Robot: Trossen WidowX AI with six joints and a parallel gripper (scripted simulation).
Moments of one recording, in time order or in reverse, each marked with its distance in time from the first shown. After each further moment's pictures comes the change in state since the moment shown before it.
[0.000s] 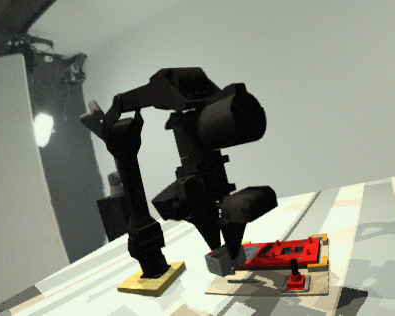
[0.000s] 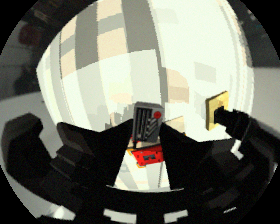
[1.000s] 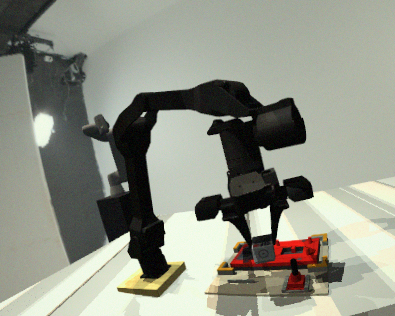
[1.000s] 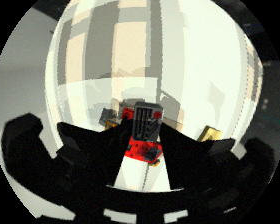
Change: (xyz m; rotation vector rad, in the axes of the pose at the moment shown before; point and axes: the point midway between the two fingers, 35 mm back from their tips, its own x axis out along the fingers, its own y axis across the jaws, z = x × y) arm 0.021 0.002 -0.081 -0.687 -0.001 0.010
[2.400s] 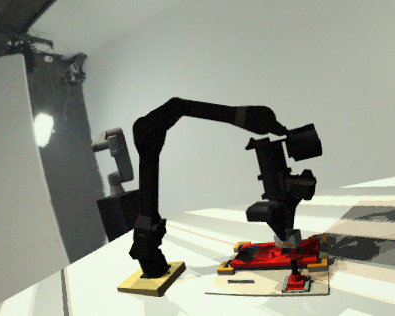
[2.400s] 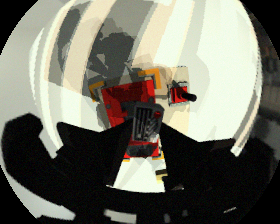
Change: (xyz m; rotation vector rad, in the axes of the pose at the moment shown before) arm 0.041 0.047 -0.121 -1.042 0.014 0.010
